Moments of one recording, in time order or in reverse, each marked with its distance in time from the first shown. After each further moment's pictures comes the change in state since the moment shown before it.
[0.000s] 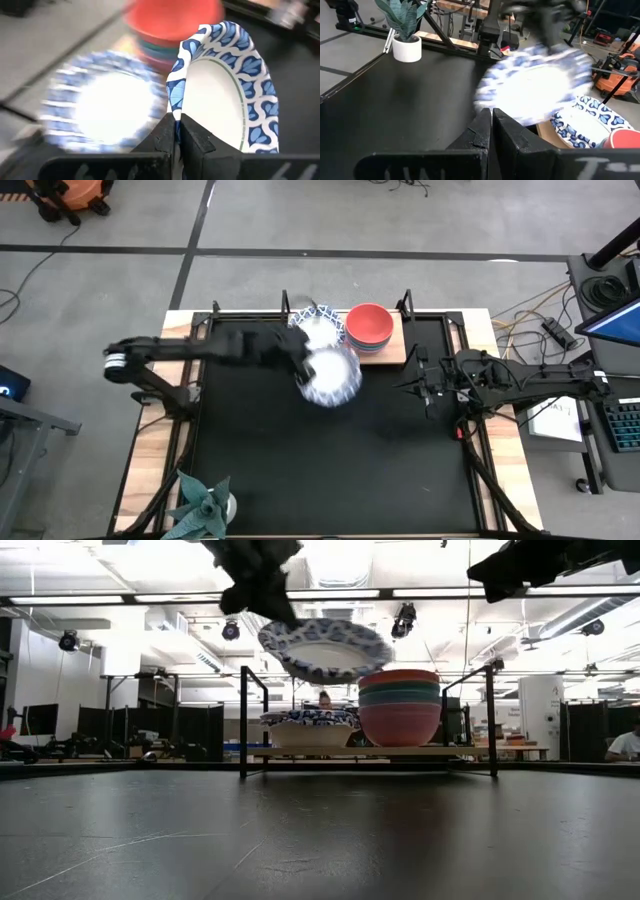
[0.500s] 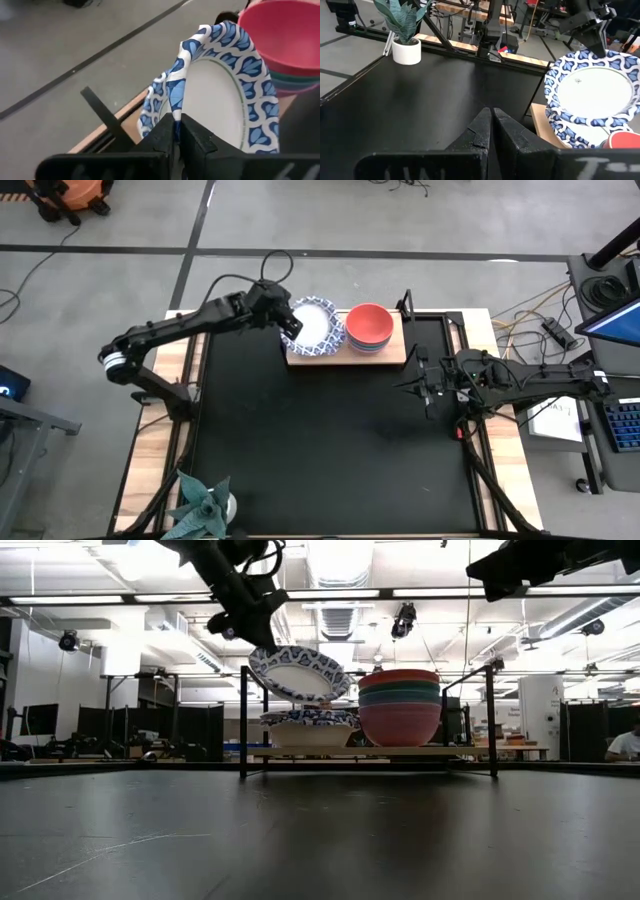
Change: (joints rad) left arm 0.346 -0.004 0.000 0.025 0.048 0.121; right arm 0.000 0.000 0.000 0.012 0.000 0.002
